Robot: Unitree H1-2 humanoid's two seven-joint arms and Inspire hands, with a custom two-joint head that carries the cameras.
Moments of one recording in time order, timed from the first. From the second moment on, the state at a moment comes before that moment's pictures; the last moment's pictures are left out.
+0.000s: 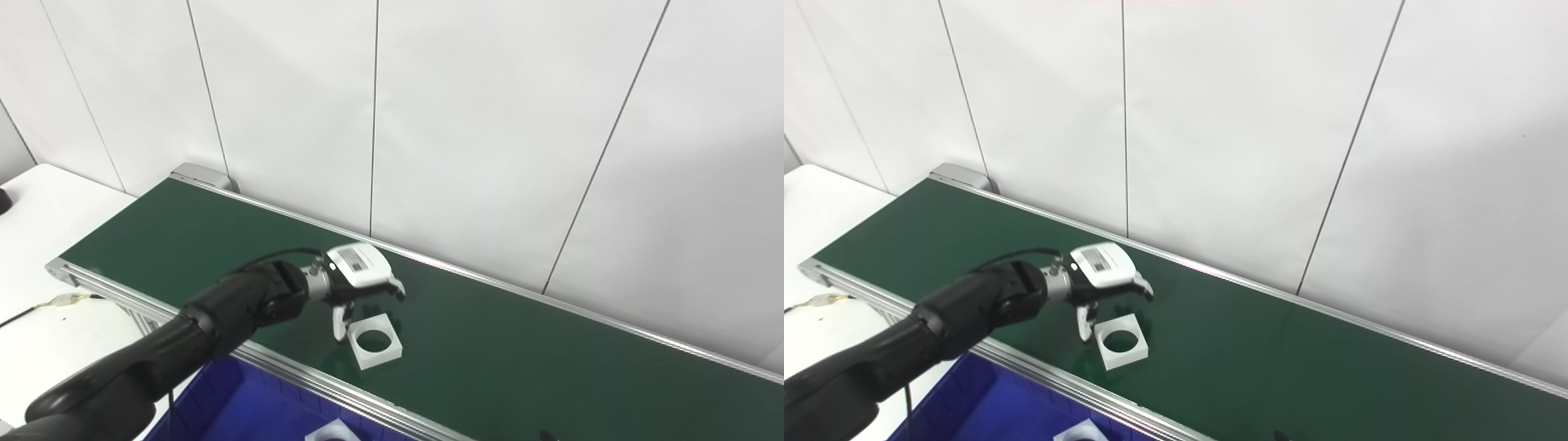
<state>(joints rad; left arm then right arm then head) -0.51 0.59 -0.53 0.43 0.99 -0.35 -0.16 0.32 -0.07 0.28 -0.11 -0.22 -0.22 0.07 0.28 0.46</state>
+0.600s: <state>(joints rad) -0.49 0.59 -0.55 0.39 0.95 -0.41 -0.18 0.33 -0.07 0.28 -0.11 -0.22 -0.22 0.07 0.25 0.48</state>
